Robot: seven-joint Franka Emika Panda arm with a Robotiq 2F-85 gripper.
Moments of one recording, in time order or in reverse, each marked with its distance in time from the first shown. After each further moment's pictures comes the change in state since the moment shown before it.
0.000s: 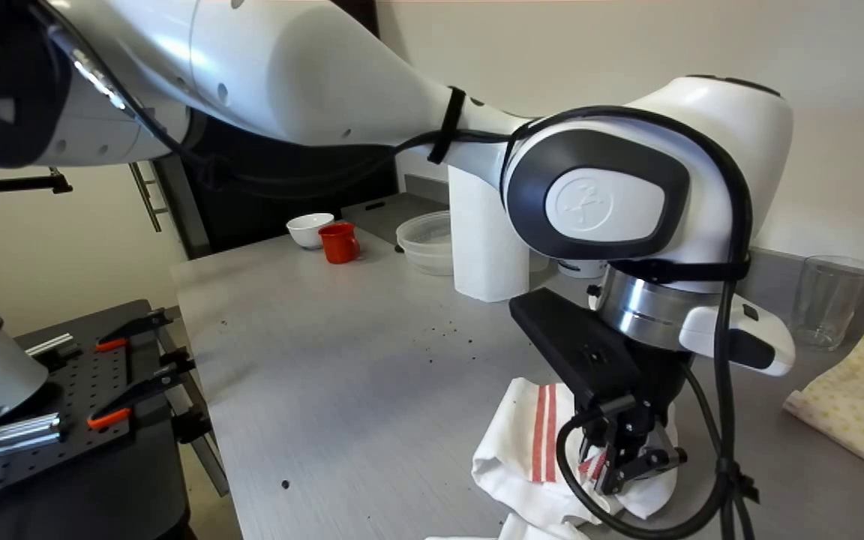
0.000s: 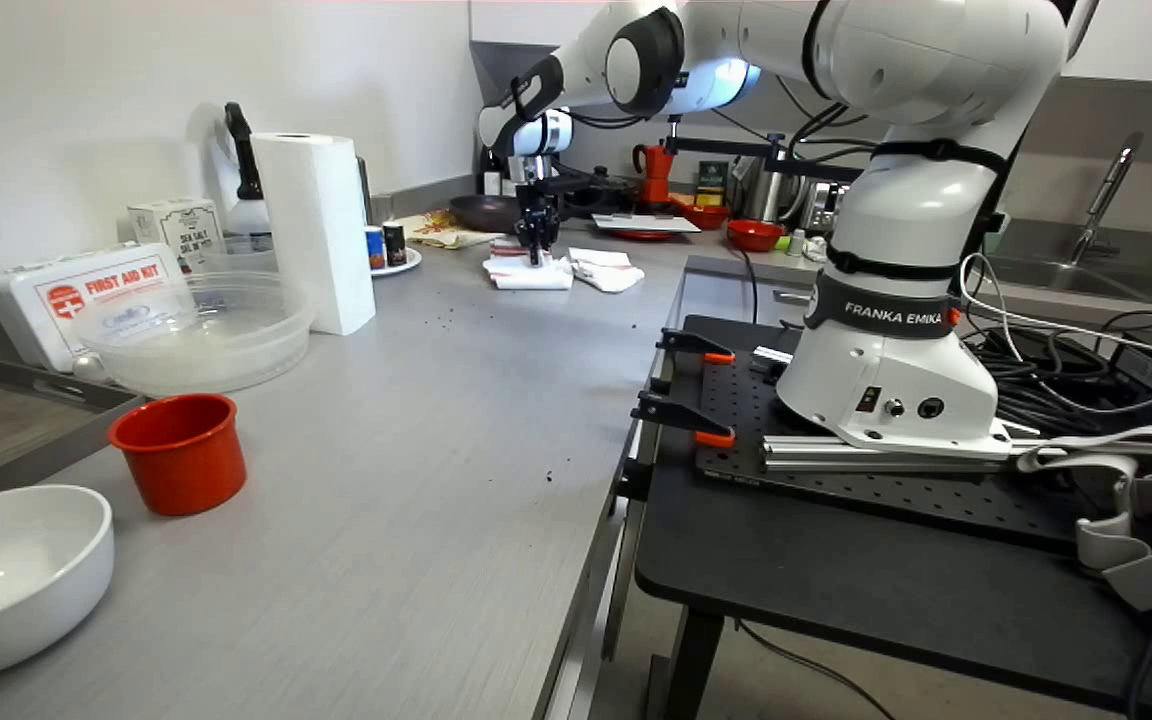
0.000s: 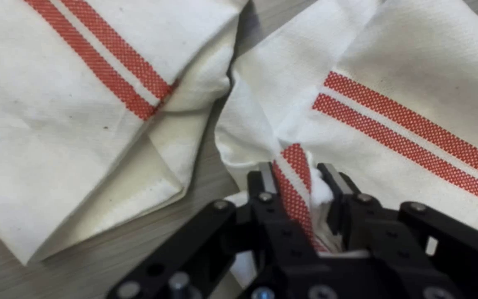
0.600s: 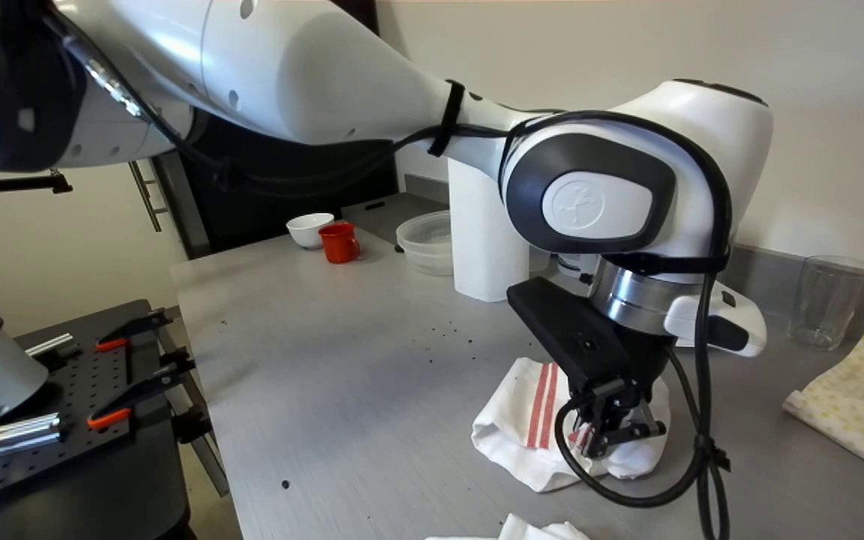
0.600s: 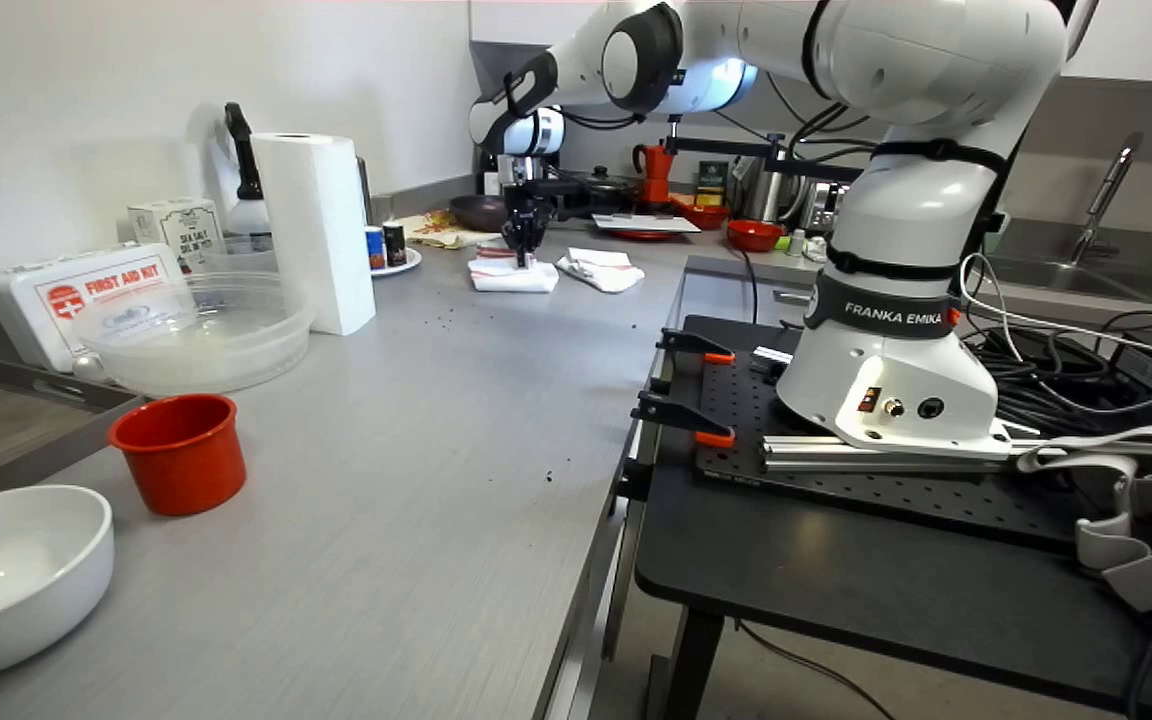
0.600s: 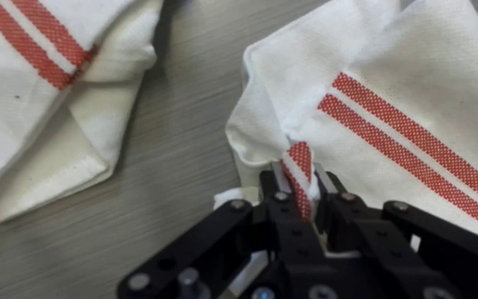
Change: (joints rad) arm 0.003 0.000 0.066 -0.001 0.008 0.000 -0.019
